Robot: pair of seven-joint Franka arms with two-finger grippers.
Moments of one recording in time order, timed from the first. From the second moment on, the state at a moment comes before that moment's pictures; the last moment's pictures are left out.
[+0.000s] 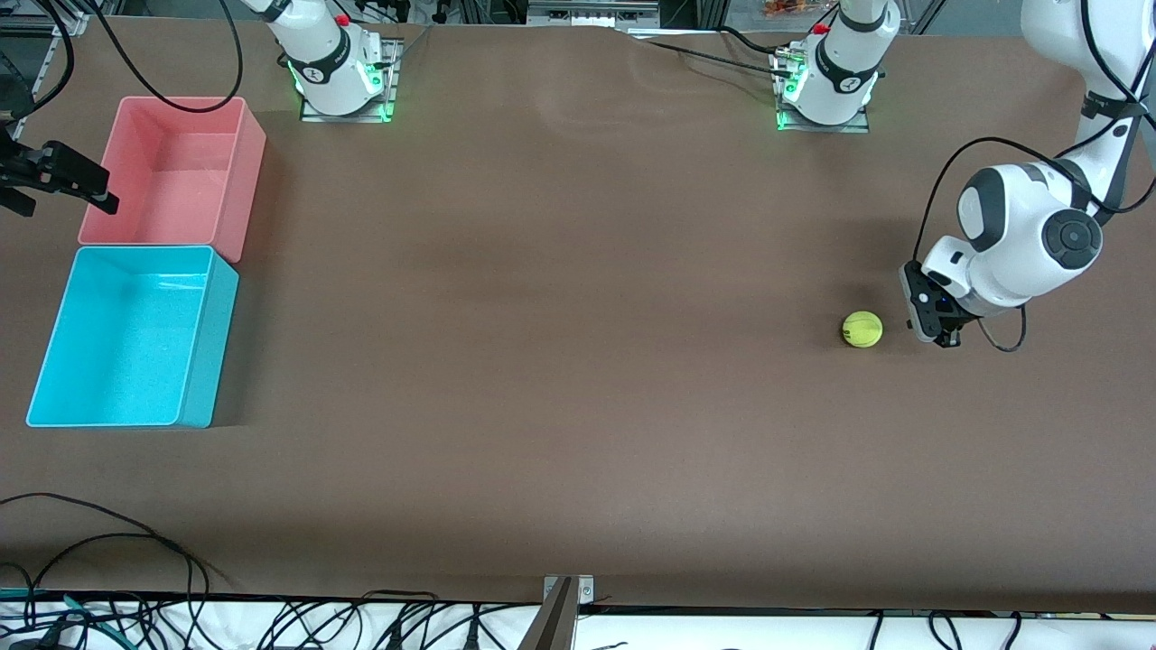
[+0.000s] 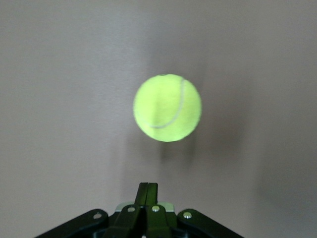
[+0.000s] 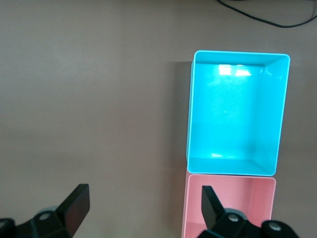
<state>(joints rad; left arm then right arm) 0.10 0.30 0.03 -2.19 0.02 2.46 1.52 -0.01 -0.02 -0.06 -1.60 -0.01 1.58 -0.12</state>
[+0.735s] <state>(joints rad) 0.09 0.41 0.02 -2.15 0.02 2.46 1.54 -0.01 -0.02 -0.06 -1.60 -0.01 1.58 -0.12</state>
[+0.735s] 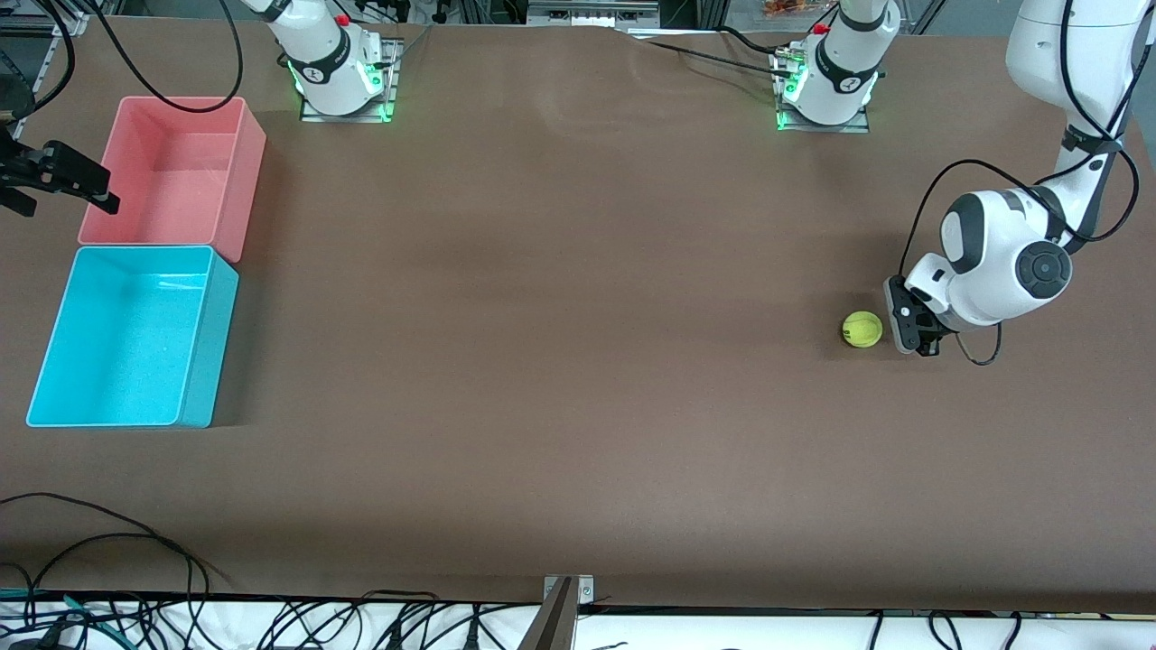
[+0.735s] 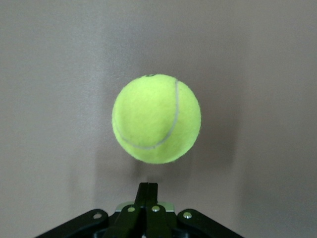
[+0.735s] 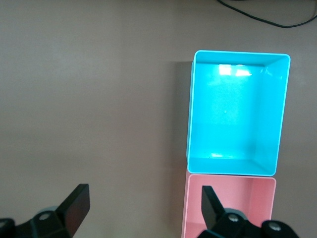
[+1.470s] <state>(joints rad) 0.07 0.46 -0.14 -2.14 -0.25 2.46 1.37 -0.01 -0.01 -0.06 -1.60 -0.01 1.58 -0.12</state>
